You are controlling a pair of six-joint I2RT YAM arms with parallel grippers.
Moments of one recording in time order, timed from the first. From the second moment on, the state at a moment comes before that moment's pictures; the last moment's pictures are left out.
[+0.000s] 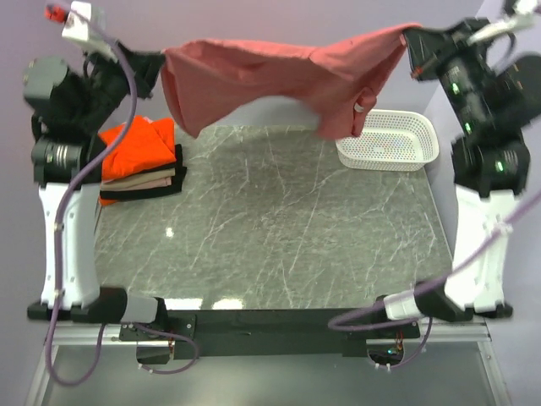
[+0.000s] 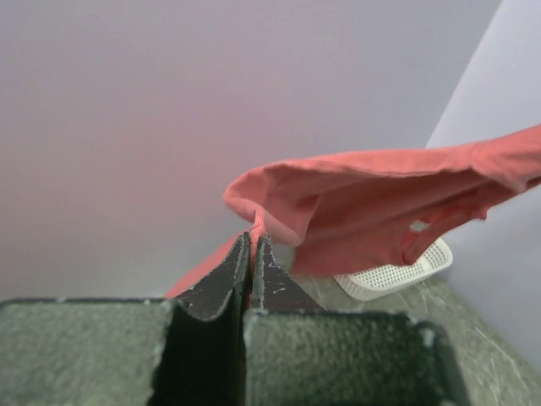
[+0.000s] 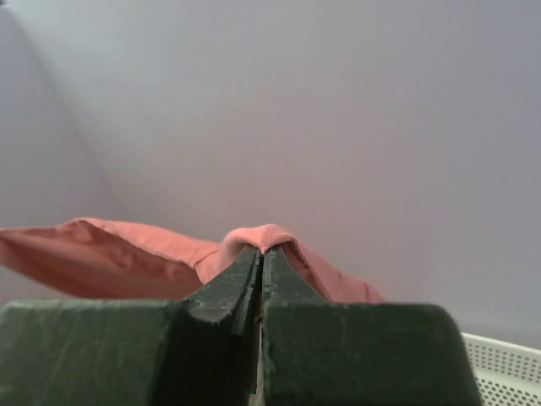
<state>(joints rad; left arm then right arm) -0.08 1.42 2.11 -0.47 0.38 -0.26 0.07 1.45 2.29 -0.50 -0.24 0.33</state>
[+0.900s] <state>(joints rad) -0.08 0.78 1.15 -0.82 0.20 -0.32 0.12 0.50 0.90 -0.84 -0.32 0.62</state>
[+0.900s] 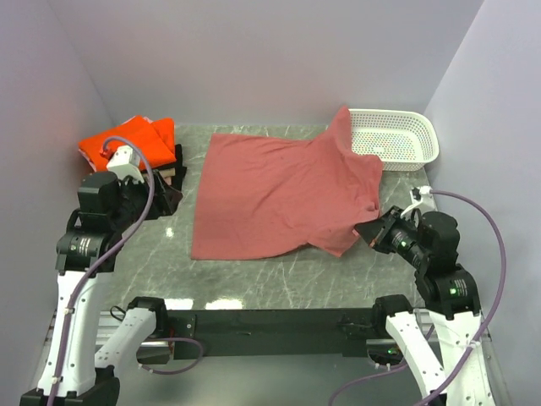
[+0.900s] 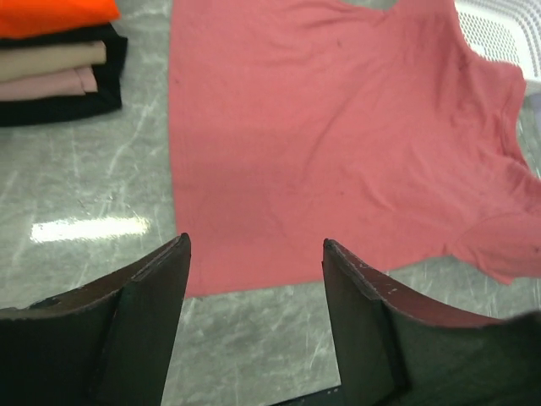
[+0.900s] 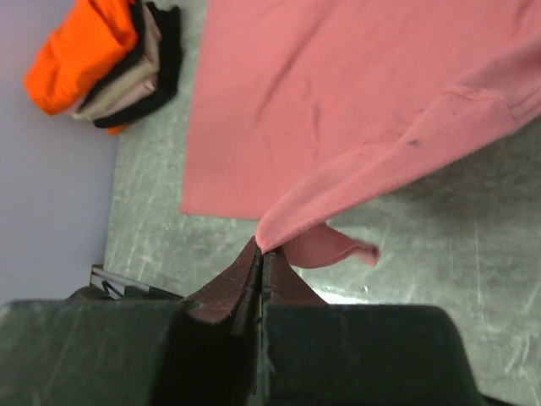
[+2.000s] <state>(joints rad) -0.45 1.21 0.95 -0.48 -0.01 -0.52 0.19 0.77 0.71 -0.71 -0.09 0.60</state>
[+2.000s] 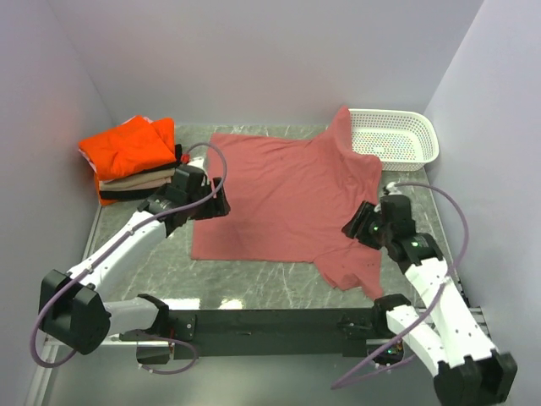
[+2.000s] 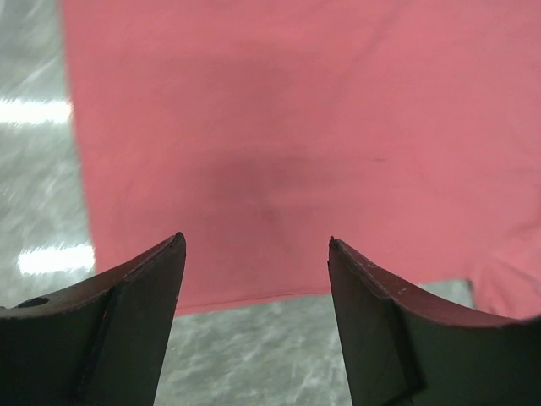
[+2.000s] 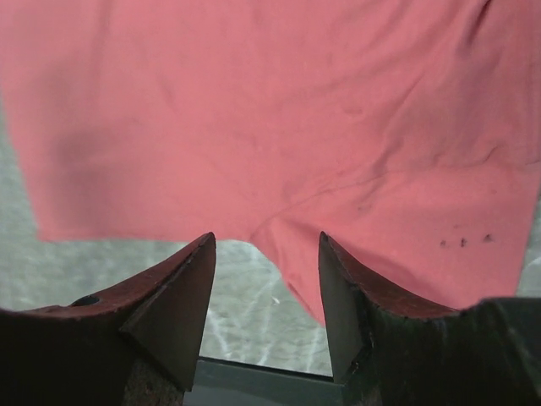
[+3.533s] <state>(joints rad) -0.45 1.03 0.53 -0.62 -0.31 -1.10 0.45 1.15 0.62 -0.35 -0.04 0.62</state>
